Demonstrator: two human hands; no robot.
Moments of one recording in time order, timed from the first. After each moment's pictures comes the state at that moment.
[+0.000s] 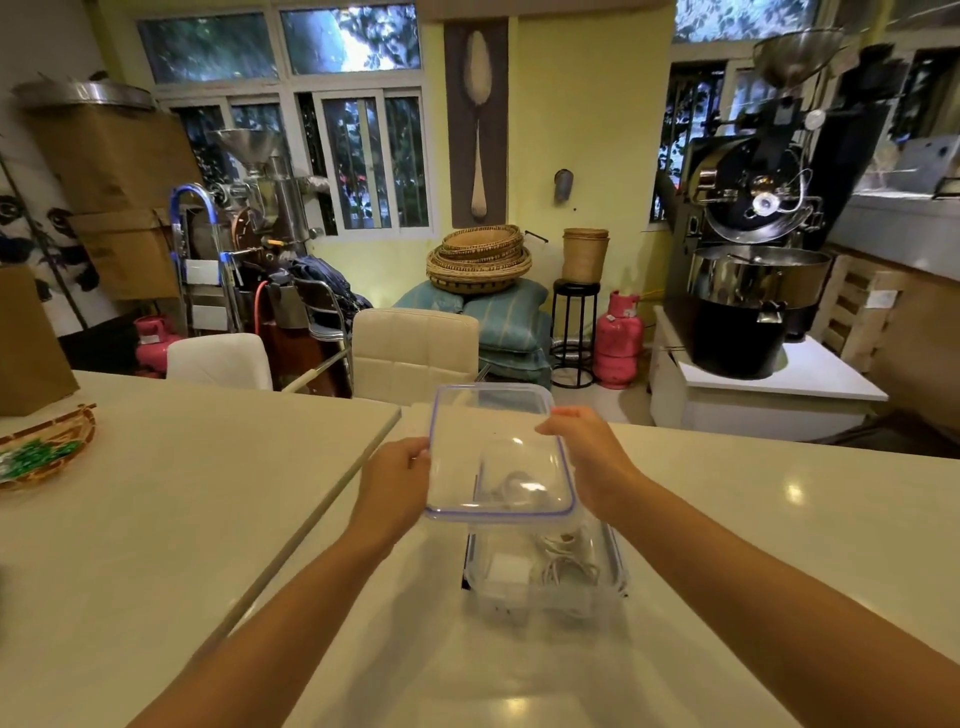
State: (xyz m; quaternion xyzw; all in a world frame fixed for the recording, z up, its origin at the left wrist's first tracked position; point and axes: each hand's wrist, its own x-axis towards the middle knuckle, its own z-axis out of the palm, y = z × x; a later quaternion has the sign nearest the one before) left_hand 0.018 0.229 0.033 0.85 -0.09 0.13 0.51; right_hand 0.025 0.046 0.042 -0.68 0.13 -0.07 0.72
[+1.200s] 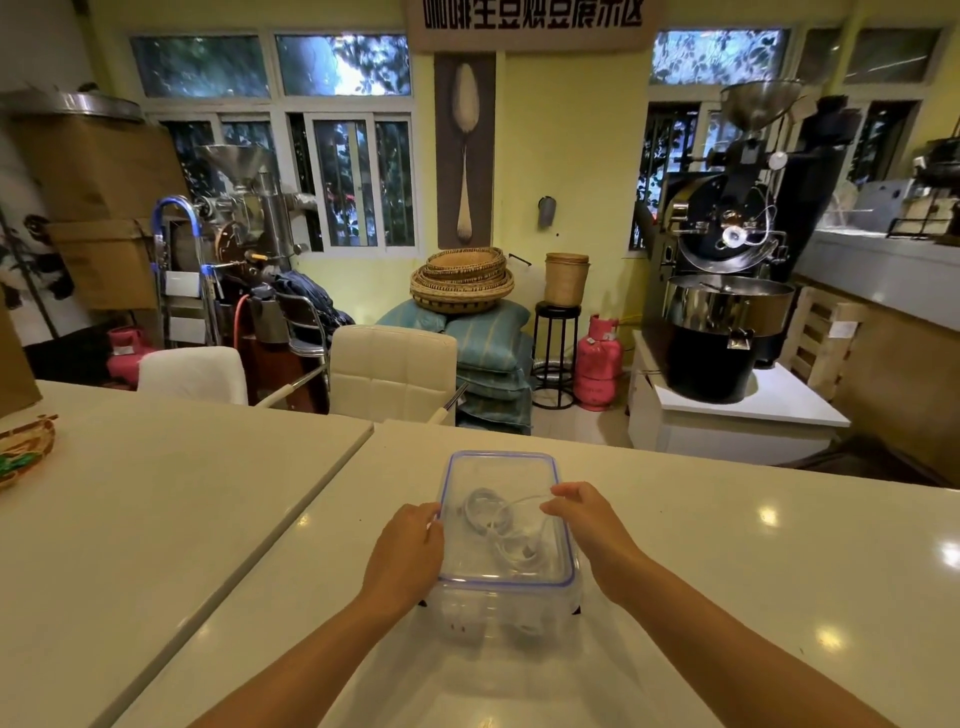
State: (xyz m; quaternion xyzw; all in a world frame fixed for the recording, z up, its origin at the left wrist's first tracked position) left_hand 0.013 0.194 -0.025 0.91 -0.10 0.07 0.40; right_hand -0.005 0.006 -0.009 -0.75 0.17 -0.03 0.64
